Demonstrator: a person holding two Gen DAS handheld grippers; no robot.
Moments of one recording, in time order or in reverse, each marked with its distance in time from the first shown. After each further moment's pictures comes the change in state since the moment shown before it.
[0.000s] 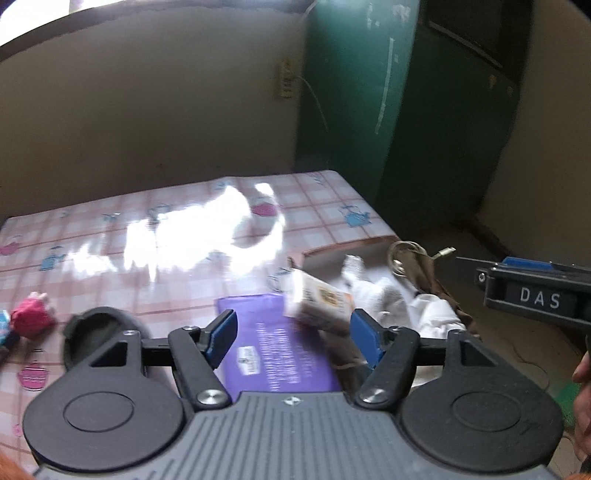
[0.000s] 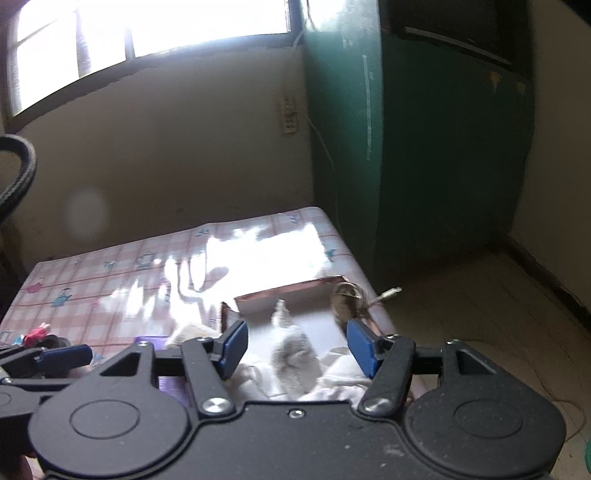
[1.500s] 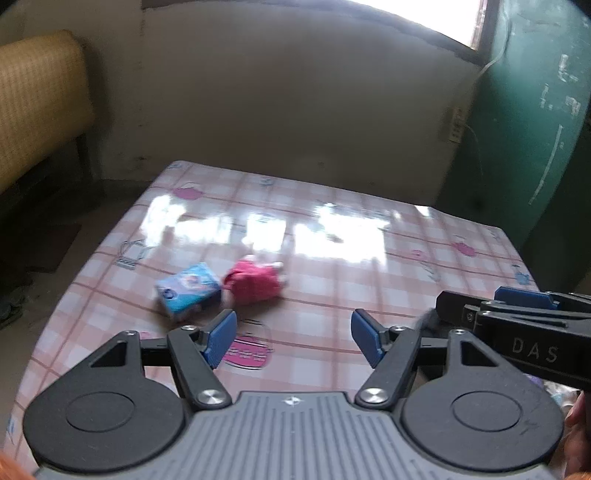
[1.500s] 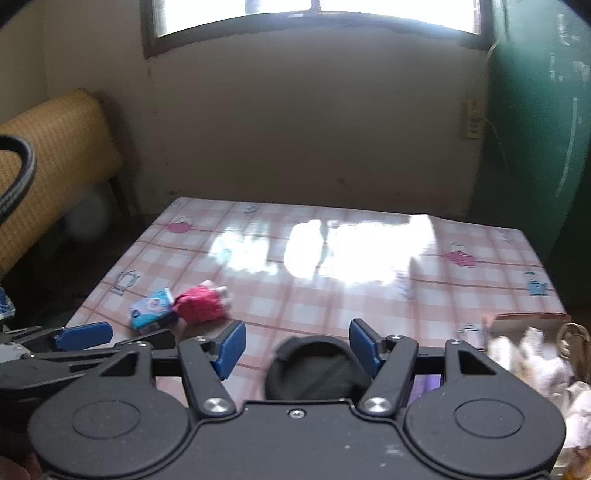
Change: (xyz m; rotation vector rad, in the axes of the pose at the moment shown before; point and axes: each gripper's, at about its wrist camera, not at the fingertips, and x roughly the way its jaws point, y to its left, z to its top) left arm -0.072 0.226 -0.034 -0.307 -0.040 0.264; right arm 0.032 0.282 -0.016 -0.263 0.090 0.309
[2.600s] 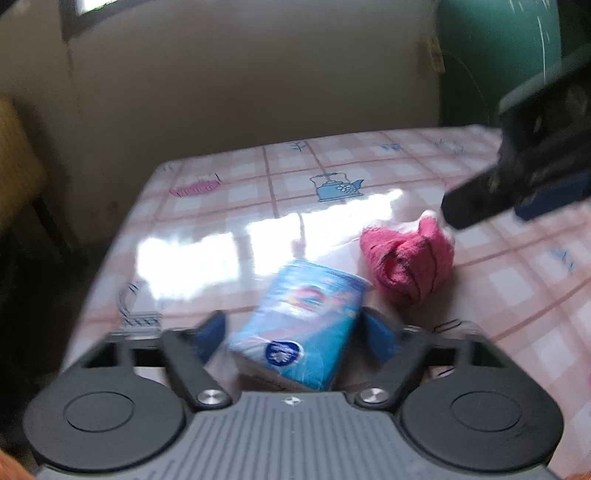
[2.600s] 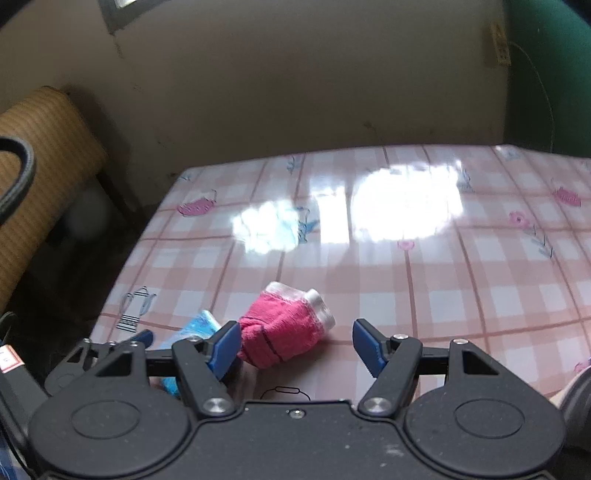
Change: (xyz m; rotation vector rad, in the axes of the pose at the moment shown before) left arm 0.160 0.116 -0.009 0.324 -0.032 -0.050; right arm 0.174 0.084 0.015 0.196 0.140 0.027
